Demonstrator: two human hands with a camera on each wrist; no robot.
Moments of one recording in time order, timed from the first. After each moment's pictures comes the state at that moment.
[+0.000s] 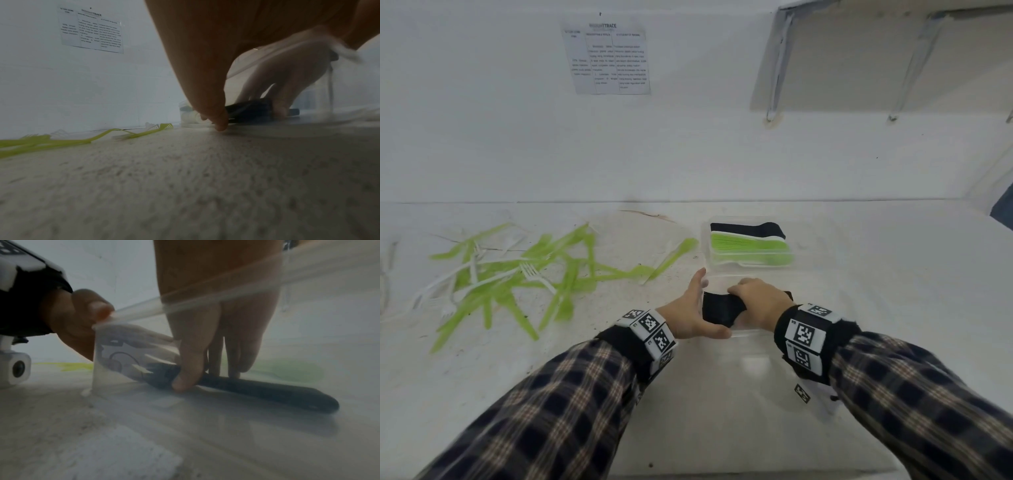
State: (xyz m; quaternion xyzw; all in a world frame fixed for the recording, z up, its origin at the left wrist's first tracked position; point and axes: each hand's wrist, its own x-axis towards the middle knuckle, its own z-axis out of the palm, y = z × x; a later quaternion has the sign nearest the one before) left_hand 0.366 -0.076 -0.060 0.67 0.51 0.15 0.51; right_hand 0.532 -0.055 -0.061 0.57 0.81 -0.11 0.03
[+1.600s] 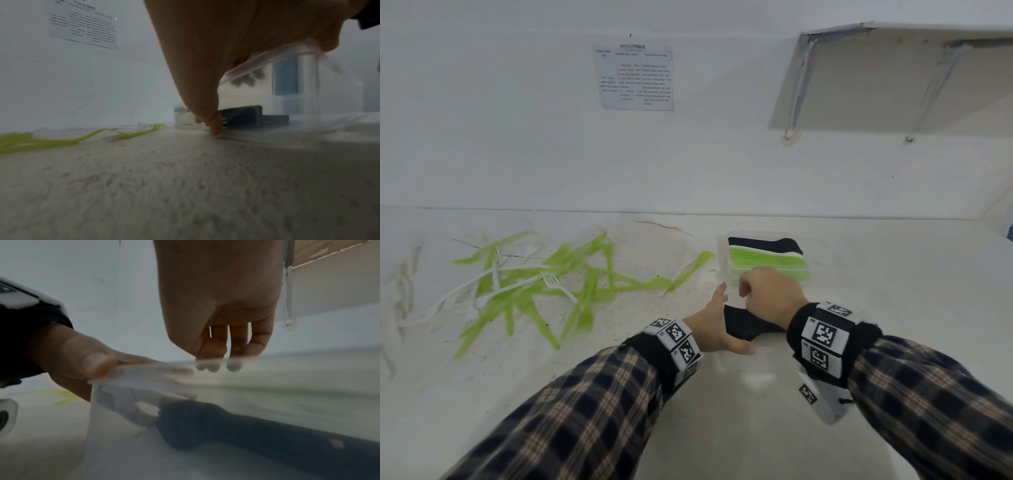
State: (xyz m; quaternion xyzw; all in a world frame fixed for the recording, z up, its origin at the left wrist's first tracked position) left_hand 0.363 -0.064 -0.074 0.69 0.51 0.14 0.50; right_hand 0.501 -0.057 -0.011 0.62 0.78 -0.07 -0.05
